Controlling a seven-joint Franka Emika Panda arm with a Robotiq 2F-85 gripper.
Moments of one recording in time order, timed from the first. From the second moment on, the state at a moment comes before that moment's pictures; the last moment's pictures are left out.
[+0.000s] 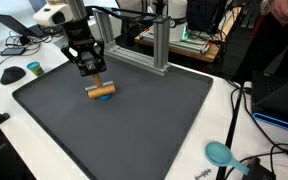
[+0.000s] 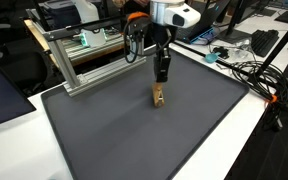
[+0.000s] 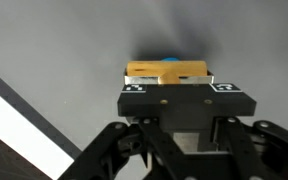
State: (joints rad) arm -0.10 0.44 0.04 -1.77 -0.02 2.25 -0.96
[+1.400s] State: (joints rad) arm -0.11 0.44 0.05 -1.77 -0.02 2.25 -1.01
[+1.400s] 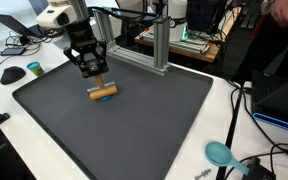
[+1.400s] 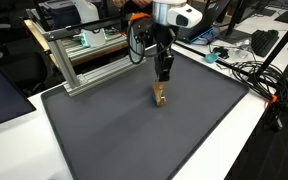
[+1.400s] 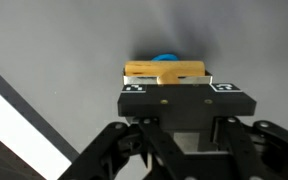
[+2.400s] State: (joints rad) arm -0.08 0.45 0.07 -1.76 -0.05 2.24 -1.00
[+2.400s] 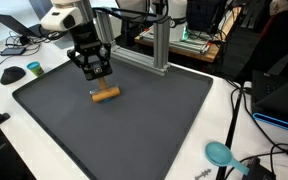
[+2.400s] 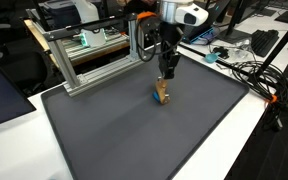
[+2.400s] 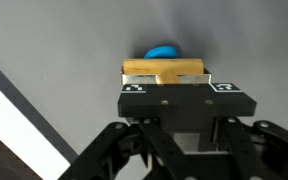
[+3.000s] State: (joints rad) arm -0.07 0.48 0.09 -1.74 -0.05 2.23 -0.98
